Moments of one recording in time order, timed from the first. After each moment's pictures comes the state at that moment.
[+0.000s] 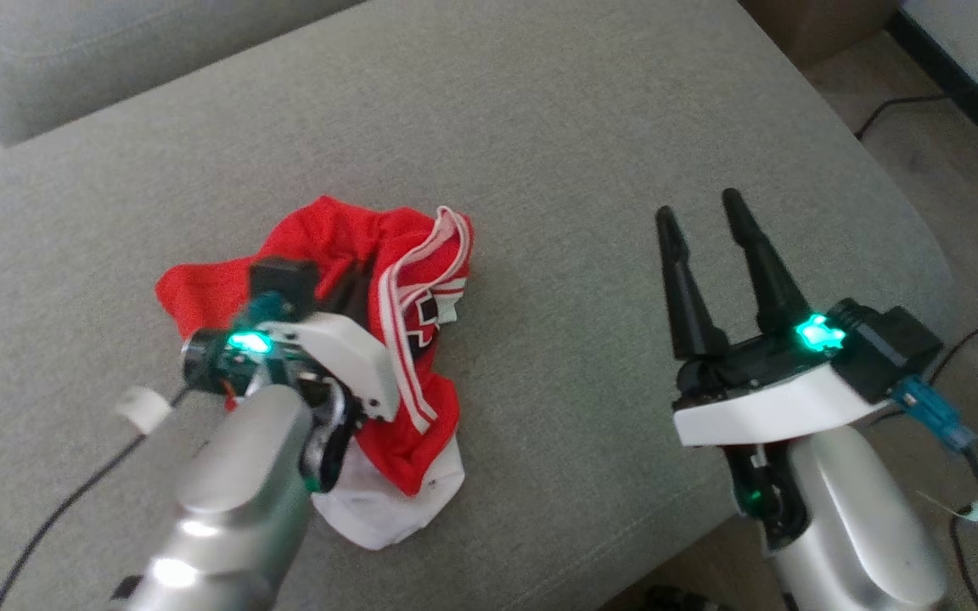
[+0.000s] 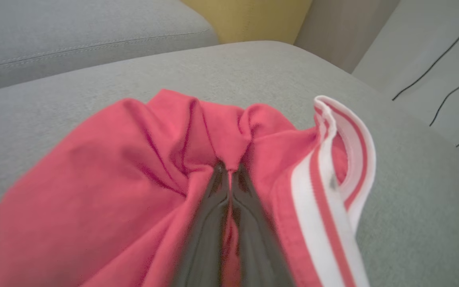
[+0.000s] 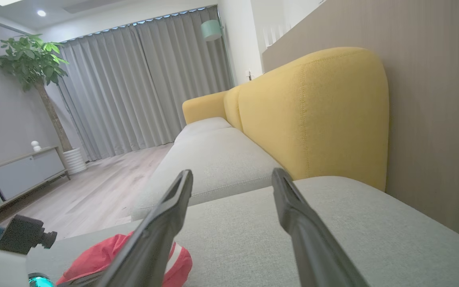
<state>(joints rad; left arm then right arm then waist) -0.59 0.13 -0.59 0.66 -0.57 0.02 0.06 -0.25 -0.05 0.31 0.13 0.34 0.12 -0.26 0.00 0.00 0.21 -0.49</state>
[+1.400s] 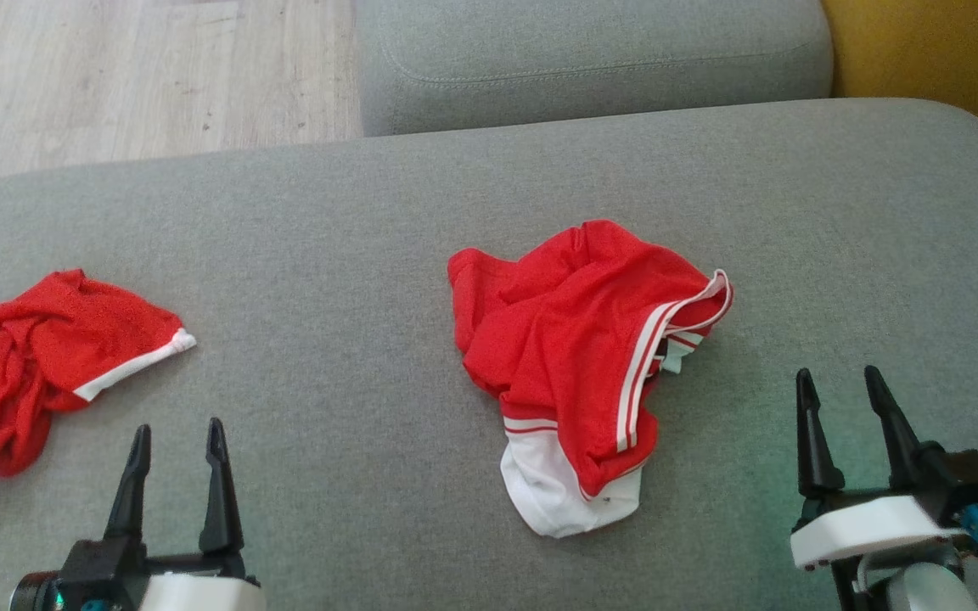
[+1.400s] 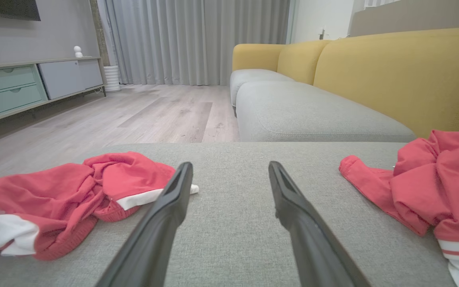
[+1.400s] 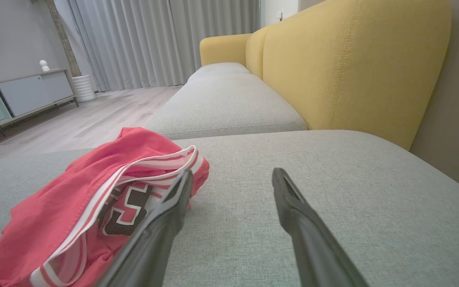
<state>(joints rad) 0.09 0.20 -0.15 0.14 -0.29 0.09 -0.25 0.01 -0.05 -0.04 0.28 0.09 0.12 -0.26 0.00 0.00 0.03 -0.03</state>
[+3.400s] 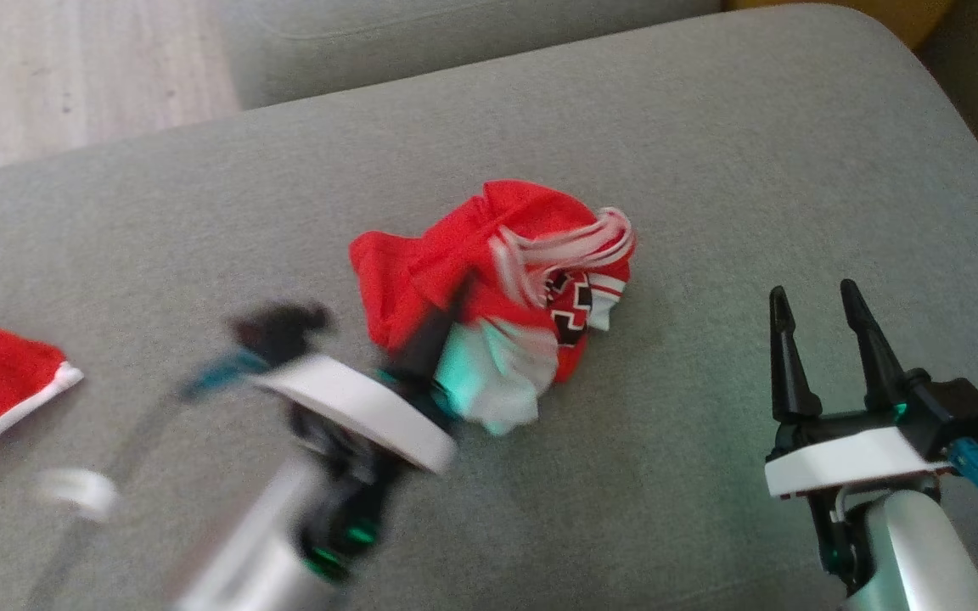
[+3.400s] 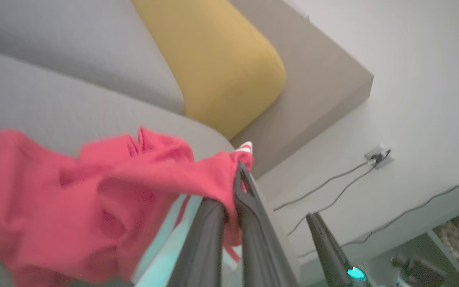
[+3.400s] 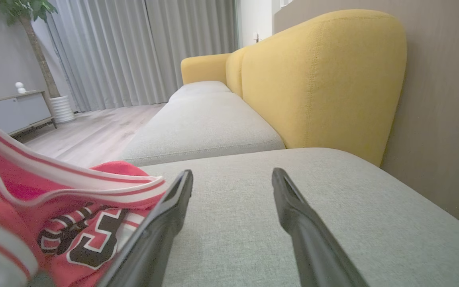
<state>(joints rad) -0.33 0.12 -0.61 0.12 -1.03 -0.08 0.09 -0.11 -0.05 0.03 0.23 0.12 0.12 -0.26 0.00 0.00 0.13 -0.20</state>
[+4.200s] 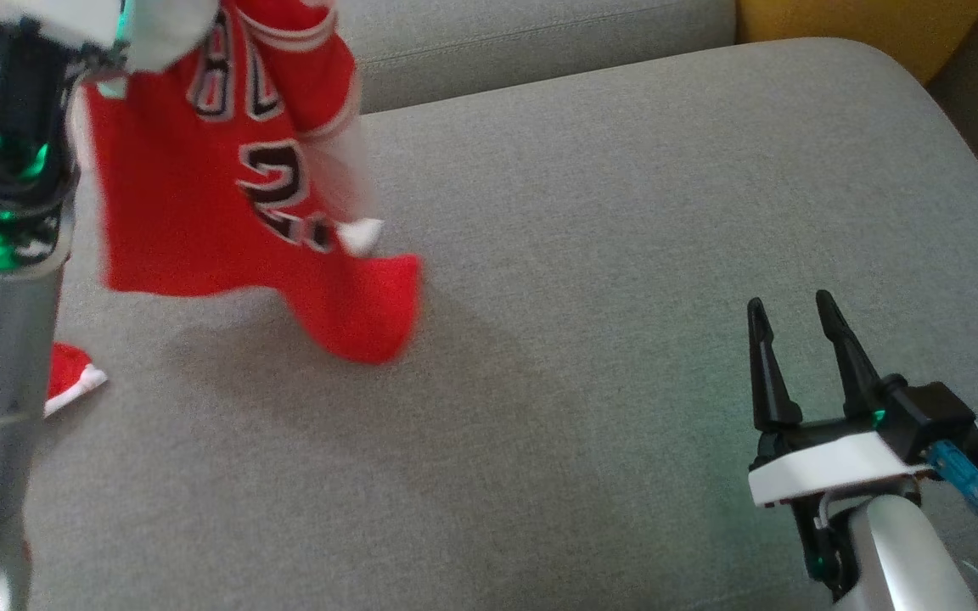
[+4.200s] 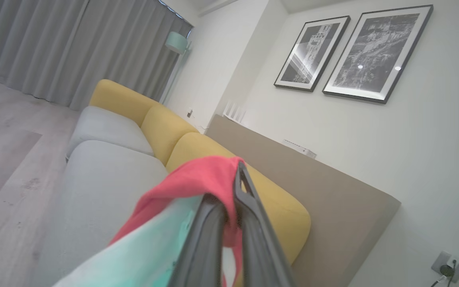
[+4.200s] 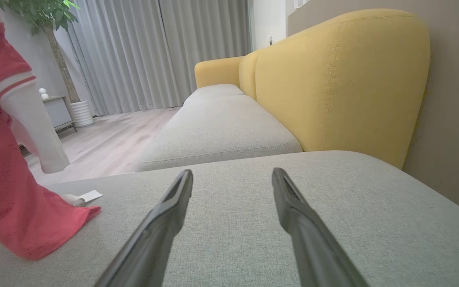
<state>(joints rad) -0.89 0.39 -0.29 -0.07 -1.07 0.25 0.36 -0.11 -0.05 0.07 0.27 0.14 0.12 -0.26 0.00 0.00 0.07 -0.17</state>
